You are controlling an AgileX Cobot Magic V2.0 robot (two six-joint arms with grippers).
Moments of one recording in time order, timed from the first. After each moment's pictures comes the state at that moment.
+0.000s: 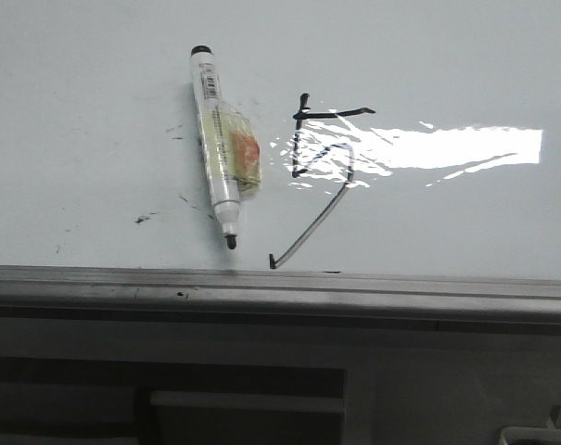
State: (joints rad) left arm -0.20 0.00 0.00 -0.09 0.33 0.07; right arm 0.48 0.09 -0.31 0.51 0.35 -0.99
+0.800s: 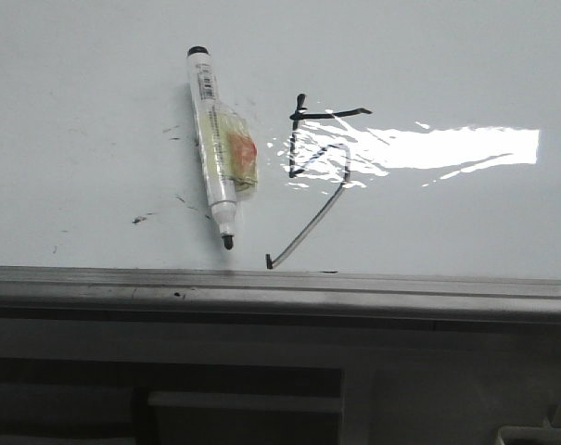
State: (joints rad) left arm -0.20 0.00 0.00 -0.09 0.33 0.07; right arm 0.10 0.05 0.01 -0.31 0.25 0.24
